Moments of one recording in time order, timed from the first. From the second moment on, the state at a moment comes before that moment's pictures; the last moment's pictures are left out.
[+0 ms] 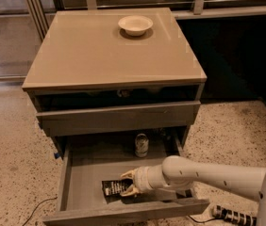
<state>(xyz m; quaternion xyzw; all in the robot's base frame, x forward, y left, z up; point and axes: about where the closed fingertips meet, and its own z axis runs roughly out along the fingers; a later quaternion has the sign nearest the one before) 0.496 0.031 0.404 -0.70 0.56 0.20 0.39</state>
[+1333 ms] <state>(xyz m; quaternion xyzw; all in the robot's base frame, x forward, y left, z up) 0.507 0.022 0.371 -0.71 0.58 0.21 0.34</state>
